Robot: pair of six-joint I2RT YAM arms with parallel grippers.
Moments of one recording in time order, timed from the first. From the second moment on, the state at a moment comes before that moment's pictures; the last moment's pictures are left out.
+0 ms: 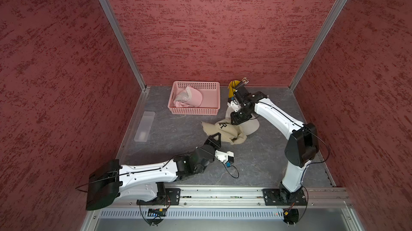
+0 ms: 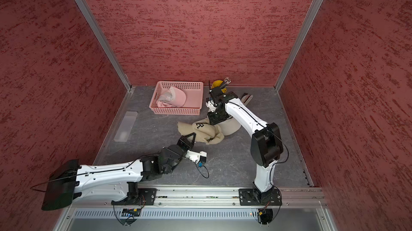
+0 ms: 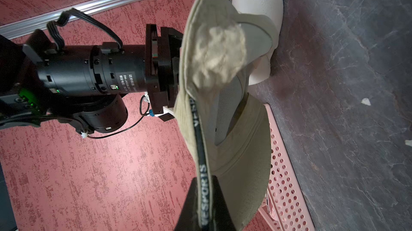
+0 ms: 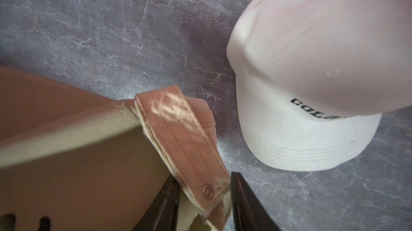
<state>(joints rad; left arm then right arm) -1.21 1.15 0.59 0.26 -0.69 1.62 0.49 1.86 1.68 -1.12 -0.17 0.03</state>
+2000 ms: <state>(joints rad) -0.64 1.27 1.33 -0.86 0.01 0.78 0.36 1.50 1.38 -0.67 -0.76 -0.30</state>
